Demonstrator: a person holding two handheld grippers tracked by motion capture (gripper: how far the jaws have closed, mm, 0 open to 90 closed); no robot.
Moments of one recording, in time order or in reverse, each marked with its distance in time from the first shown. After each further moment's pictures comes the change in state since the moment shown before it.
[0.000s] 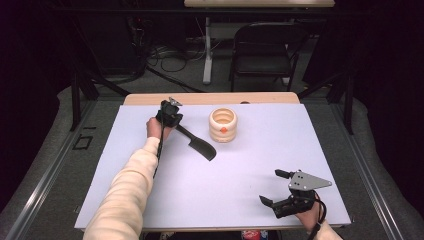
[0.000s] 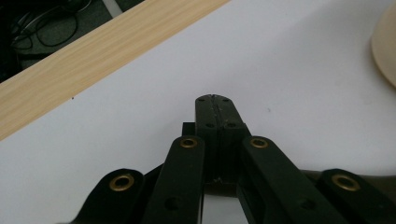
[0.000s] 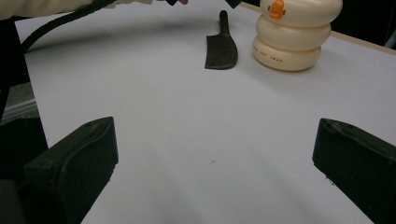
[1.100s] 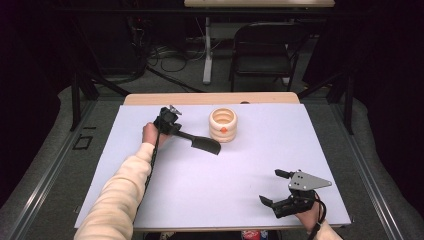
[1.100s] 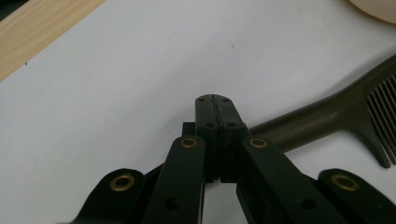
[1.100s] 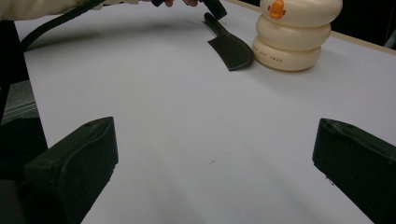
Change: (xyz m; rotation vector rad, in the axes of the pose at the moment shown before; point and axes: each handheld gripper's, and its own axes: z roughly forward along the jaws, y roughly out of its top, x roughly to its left) left arm -0.006 -0.020 -0.012 0.104 -0.103 0.090; right arm 0.000 0.000 0.000 0.000 0.000 -0.001
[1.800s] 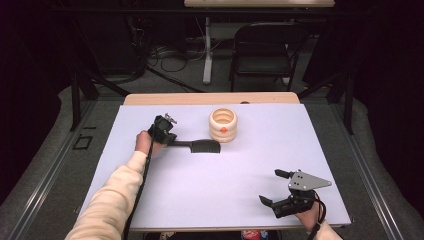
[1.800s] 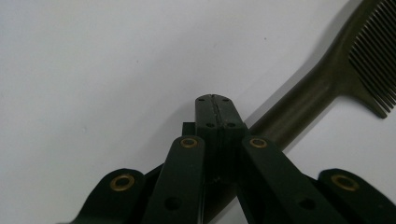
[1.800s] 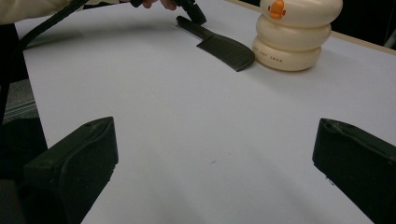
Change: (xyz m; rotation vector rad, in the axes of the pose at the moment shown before) left arm -0.009 -0.028 -0.018 0.077 -0.059 -0.009; right arm 0.000 0.000 0.000 0.000 -0.001 -0.001
